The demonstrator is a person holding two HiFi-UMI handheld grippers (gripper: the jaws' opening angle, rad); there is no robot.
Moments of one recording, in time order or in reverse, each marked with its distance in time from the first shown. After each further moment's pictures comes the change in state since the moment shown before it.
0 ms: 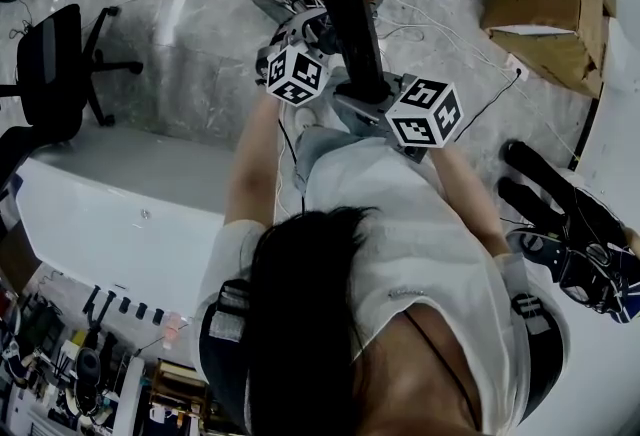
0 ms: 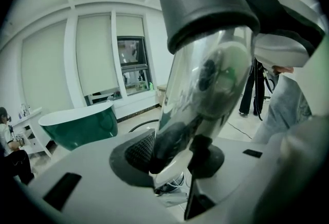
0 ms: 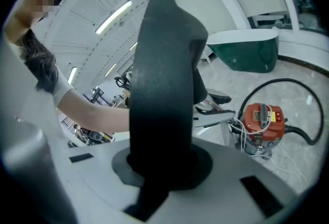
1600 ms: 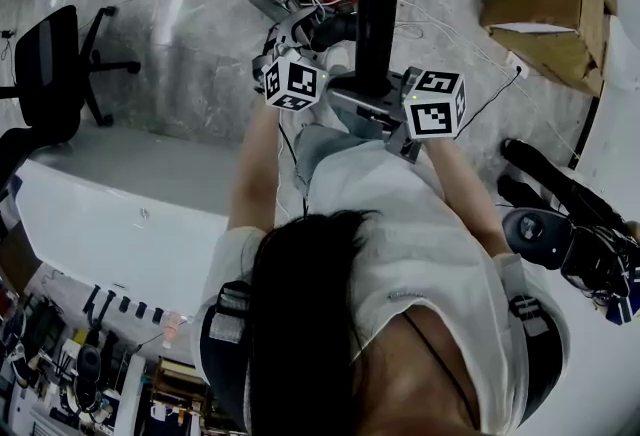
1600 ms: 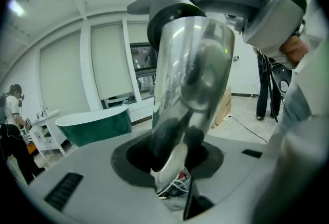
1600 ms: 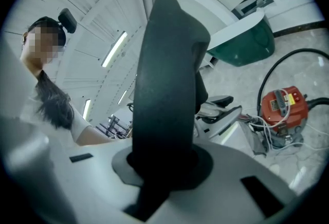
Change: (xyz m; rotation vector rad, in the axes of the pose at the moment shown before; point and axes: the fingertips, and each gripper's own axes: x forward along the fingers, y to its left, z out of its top) left arm -0.008 0.017 0.002 -0.028 -0.045 0.177; right arm -0.014 0.005 0.032 0.191 -0.216 0.214
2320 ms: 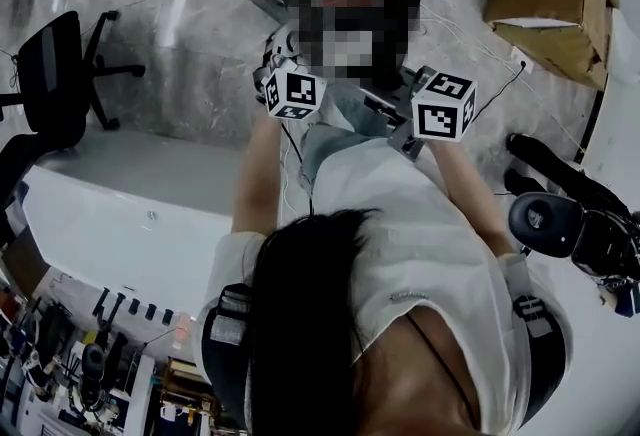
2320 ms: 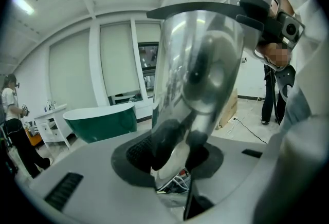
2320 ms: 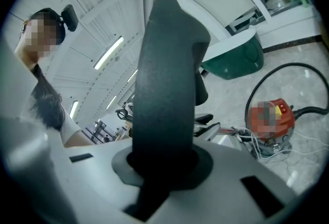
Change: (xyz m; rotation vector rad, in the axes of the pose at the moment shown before) left arm -0.019 0.009 -0.010 -0.057 0.008 0.063; right arm -0.009 -0.015 0.019 -0.029 -0.110 -0.140
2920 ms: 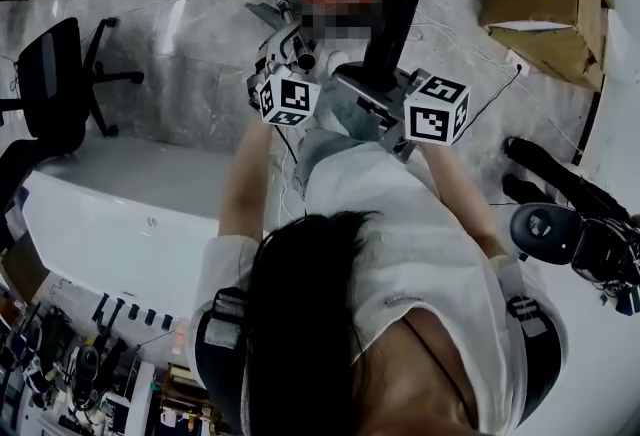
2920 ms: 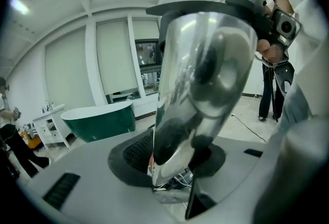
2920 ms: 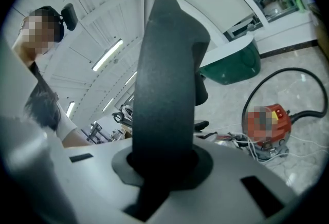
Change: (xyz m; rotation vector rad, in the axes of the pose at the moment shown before) left arm -0.004 -0.001 -0.003 0.019 0.036 -0.022; right arm -0.001 -0.001 0.012 -0.014 -0.053 -0.034
